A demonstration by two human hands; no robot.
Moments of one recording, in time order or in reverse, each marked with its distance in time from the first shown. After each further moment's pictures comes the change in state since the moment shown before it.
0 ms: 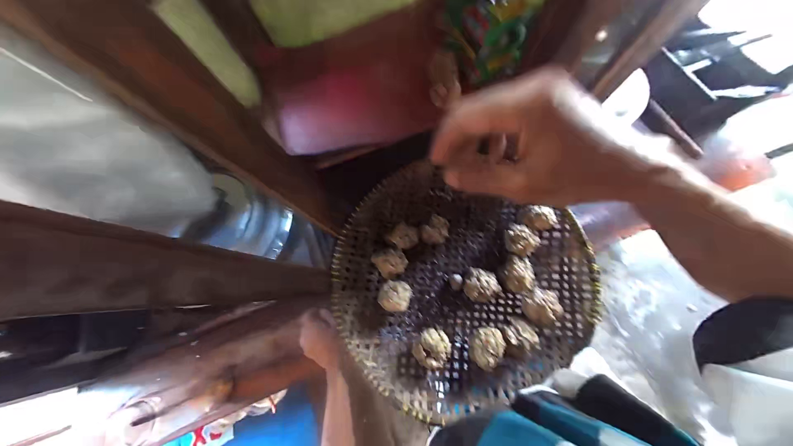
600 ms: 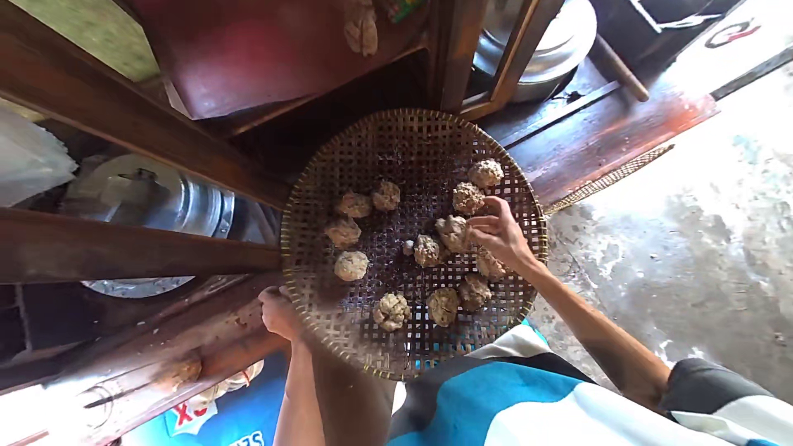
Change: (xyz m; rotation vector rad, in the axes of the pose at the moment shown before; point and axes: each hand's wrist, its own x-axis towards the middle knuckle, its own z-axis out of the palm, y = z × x) left_hand -0.002 0.011 -0.009 0.069 -0.056 -0.132; right_hand -0.227 0.113 0.160 0.601 0.180 0.964
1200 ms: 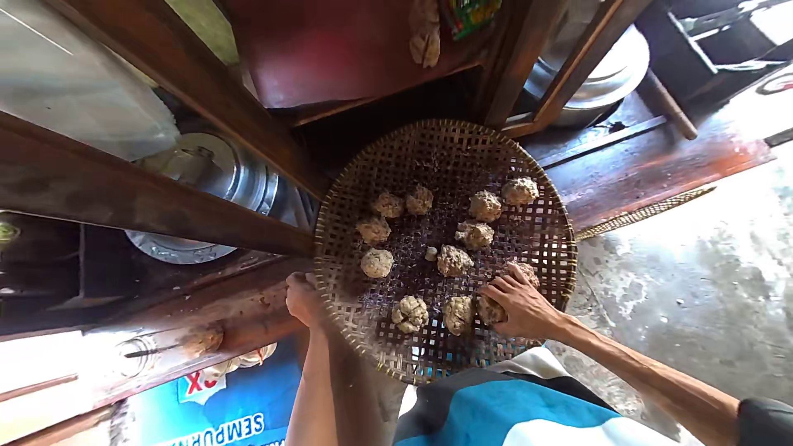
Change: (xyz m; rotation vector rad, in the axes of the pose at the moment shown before) left_hand 0.001 0.003 -0.002 -0.020 -0.024 0.014; right_hand -0.050 0.027 0.013 -0.905 -0.615 -0.398
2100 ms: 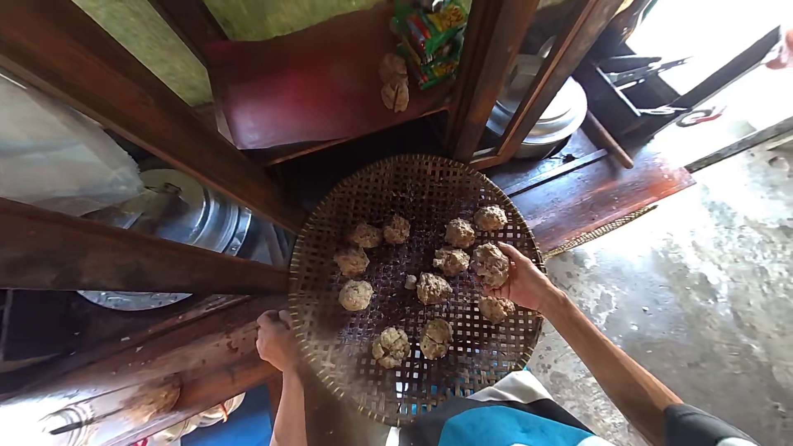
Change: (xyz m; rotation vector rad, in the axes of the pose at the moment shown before) left_hand 0.001 -0.007 0.007 -0.068 0.062 0.048; right_hand 0.022 0.032 -0.077 1.840 0.265 0.565
